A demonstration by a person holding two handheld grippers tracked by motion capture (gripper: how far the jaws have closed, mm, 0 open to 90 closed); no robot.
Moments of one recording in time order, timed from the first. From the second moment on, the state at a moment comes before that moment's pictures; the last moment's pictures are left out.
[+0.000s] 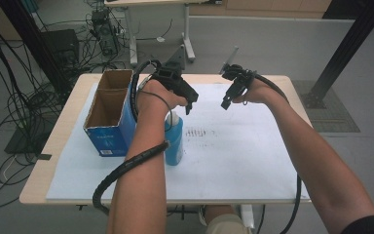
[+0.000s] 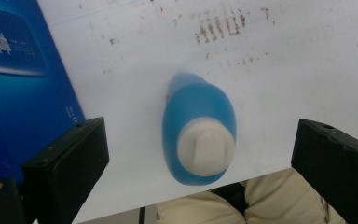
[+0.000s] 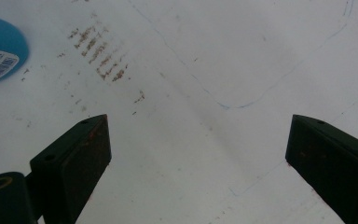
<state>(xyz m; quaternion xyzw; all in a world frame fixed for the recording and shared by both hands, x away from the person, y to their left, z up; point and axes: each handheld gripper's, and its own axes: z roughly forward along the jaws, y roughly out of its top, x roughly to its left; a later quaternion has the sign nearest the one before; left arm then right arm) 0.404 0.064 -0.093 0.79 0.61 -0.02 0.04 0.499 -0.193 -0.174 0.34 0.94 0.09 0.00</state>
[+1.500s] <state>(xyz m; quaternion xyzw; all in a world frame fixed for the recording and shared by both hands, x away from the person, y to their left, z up) 0.411 0.058 -0.150 0.79 0.61 -0.06 0.01 0.498 -0.195 -0.175 0.34 0.94 0.10 0.01</state>
